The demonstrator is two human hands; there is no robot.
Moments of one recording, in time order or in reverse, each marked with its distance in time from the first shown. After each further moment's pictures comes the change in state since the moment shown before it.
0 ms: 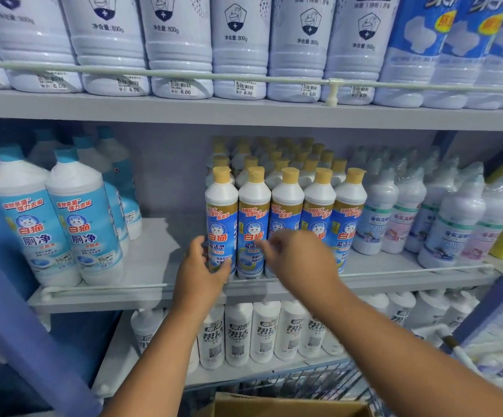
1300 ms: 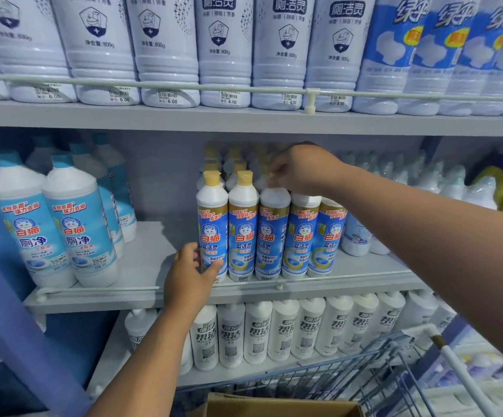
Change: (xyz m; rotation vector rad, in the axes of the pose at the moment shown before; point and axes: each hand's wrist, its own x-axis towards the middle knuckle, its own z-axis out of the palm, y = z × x) left_hand -0.001 -0.006 0.004 0.116 0.042 -0.019; right_hand 0.120 0.017 -0.098 -0.185 -0.141 -0.287
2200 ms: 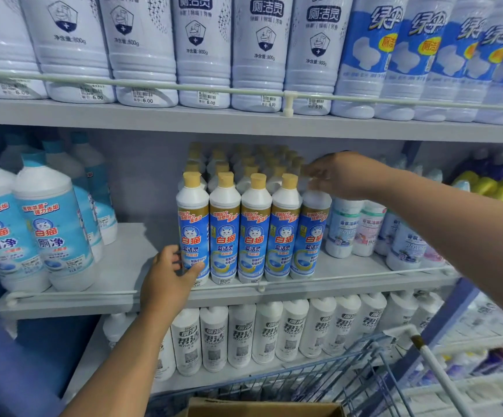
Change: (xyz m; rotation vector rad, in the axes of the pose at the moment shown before) left_hand -0.004 0.010 -0.004 -0.042 -0.031 -0.037; right_hand -0.043 0.079 -0.027 -0.085 -0.082 0.104
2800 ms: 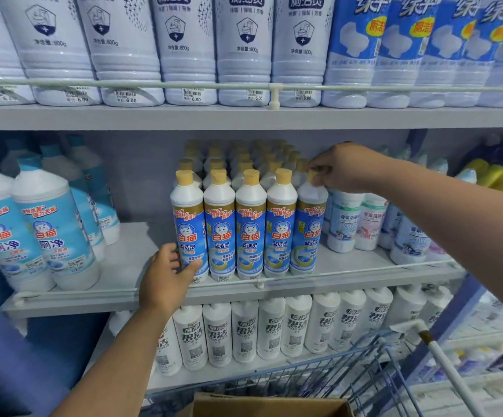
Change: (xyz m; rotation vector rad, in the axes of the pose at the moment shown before) left_hand -0.005 0.011 -0.001 -0.019 -0.024 -0.041; right_hand 0.000 0.015 0.000 0.001 -0.015 -0.007
